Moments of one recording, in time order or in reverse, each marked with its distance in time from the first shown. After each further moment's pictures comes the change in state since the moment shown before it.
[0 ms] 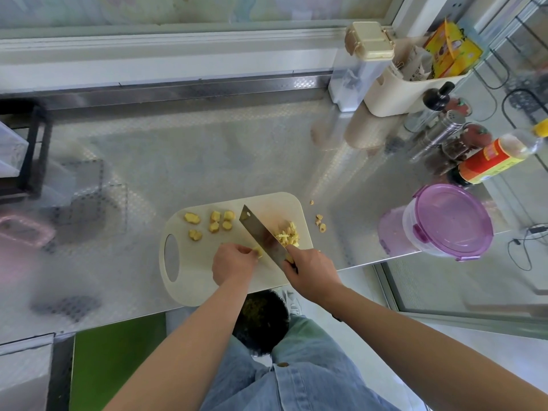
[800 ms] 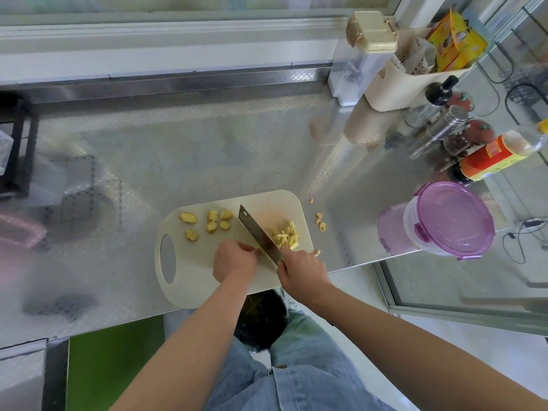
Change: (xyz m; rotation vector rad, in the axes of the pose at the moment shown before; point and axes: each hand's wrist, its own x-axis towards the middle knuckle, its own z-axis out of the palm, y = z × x) left_hand 0.006 0.009 0.003 0.052 -0.034 -0.021; right_hand 0.011 -0.012 0.011 -0.036 -0.058 0.071
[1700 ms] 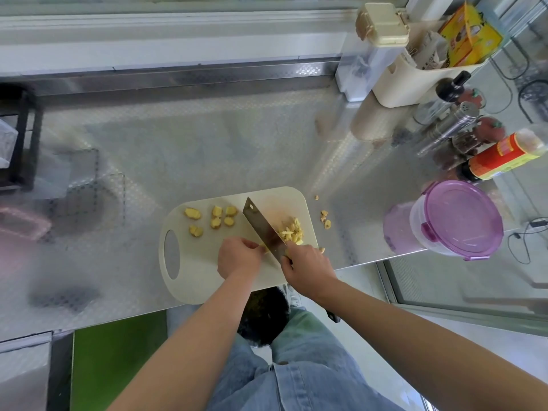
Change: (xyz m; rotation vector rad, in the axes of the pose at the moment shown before) left_hand 0.002 -0.002 0.002 -0.036 0.006 0.009; right_hand 0.004 -0.001 -0.005 0.104 -0.022 0.016
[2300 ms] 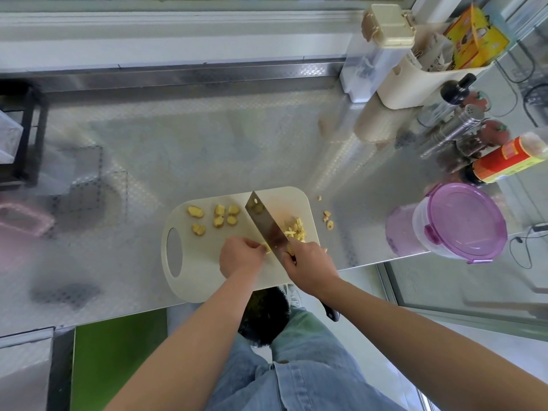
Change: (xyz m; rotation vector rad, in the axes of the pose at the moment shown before) left_hand 0.000 -0.003 0.000 -0.013 0.001 0.011; right_hand 0.002 0.001 -0.004 0.071 0.036 0.010
